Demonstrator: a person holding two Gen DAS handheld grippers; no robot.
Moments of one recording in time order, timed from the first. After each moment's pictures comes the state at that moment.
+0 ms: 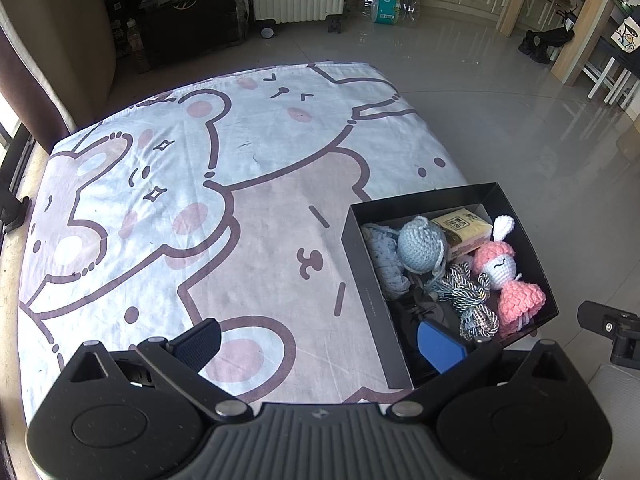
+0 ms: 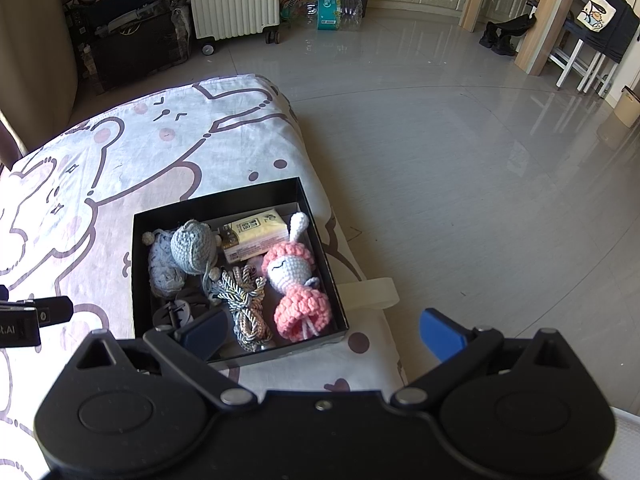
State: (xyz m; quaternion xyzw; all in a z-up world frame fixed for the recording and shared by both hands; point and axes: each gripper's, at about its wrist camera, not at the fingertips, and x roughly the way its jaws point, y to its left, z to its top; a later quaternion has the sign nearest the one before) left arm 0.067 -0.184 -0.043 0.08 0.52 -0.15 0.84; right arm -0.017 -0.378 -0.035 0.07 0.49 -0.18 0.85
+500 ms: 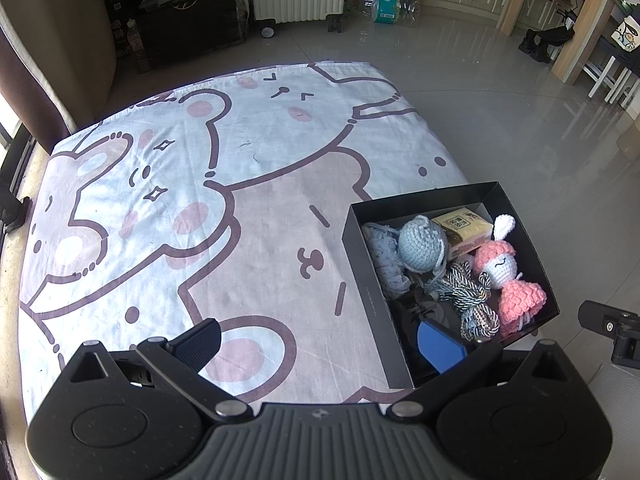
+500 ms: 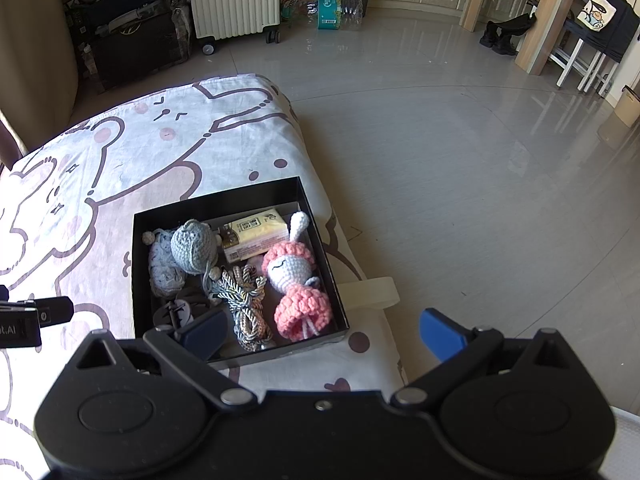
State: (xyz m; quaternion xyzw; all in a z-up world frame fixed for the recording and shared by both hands) left arm 0.067 -0.185 -0.044 0.08 0.52 -0.15 0.84; right arm -0.017 -0.378 -0.035 0.07 0.49 -0.18 0.85
